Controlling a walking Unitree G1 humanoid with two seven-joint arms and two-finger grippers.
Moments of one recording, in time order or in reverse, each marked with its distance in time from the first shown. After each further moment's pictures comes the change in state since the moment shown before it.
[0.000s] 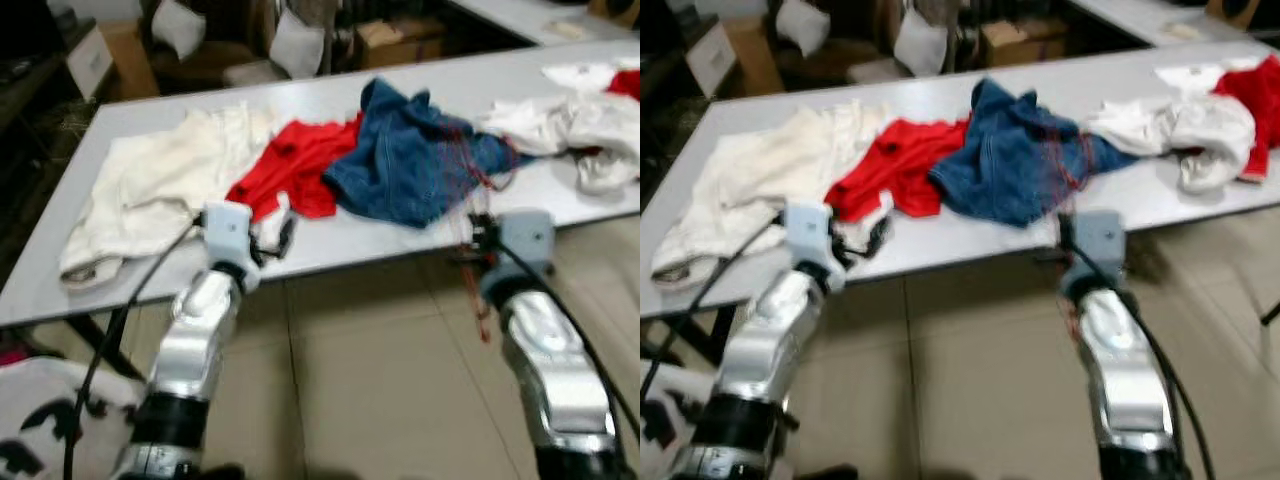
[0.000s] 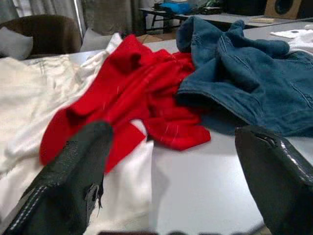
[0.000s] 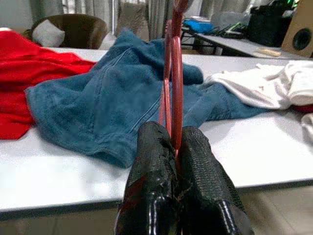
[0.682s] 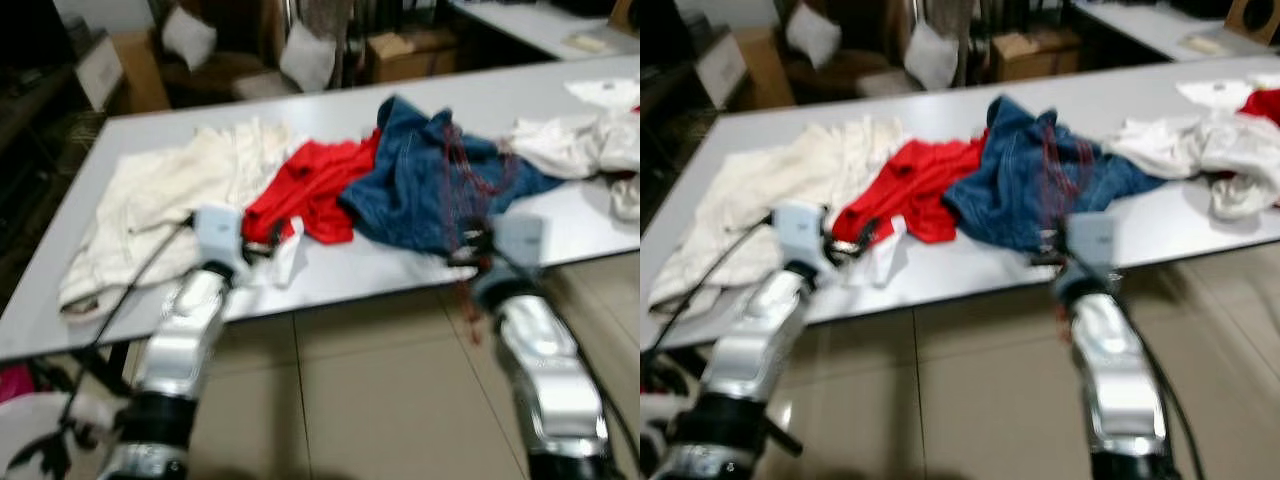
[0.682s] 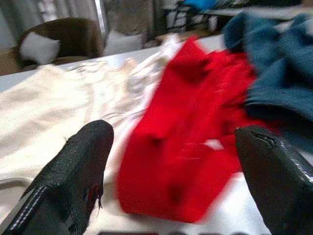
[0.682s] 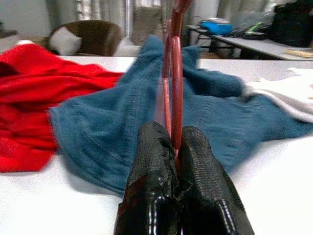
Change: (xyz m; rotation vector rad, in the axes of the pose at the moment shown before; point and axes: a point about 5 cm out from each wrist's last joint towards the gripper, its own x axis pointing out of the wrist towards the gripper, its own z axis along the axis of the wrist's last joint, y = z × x) left arm -0.004 0.023 -0.005 0.051 0.026 0.065; right arm -0.002 0.014 -0.001 0.028 0.000 0.042
